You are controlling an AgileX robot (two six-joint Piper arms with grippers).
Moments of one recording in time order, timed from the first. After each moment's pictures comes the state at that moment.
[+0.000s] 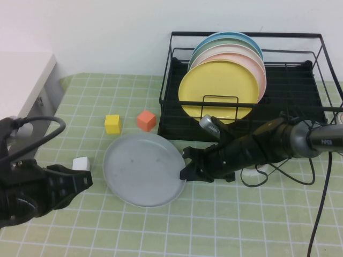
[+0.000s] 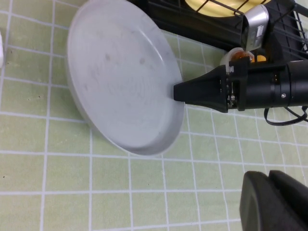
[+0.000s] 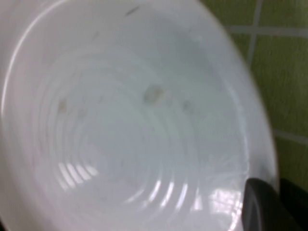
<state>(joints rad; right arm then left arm) 0.40 2.39 -1.50 1.34 0.65 -0.67 -0.21 1.03 -0.62 -0.92 0.51 0.45</state>
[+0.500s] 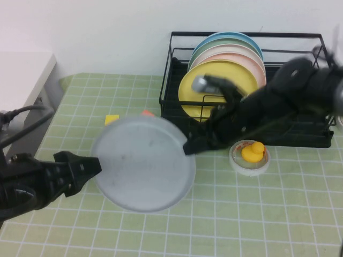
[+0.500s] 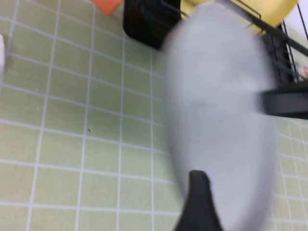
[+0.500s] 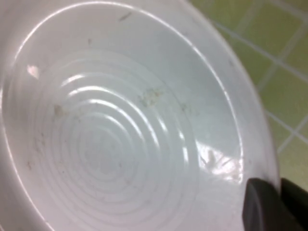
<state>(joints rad) 0.41 2.05 -1.50 0.92 0.85 -0.63 -0.21 1.03 -0.62 -0.98 0.47 0.42</state>
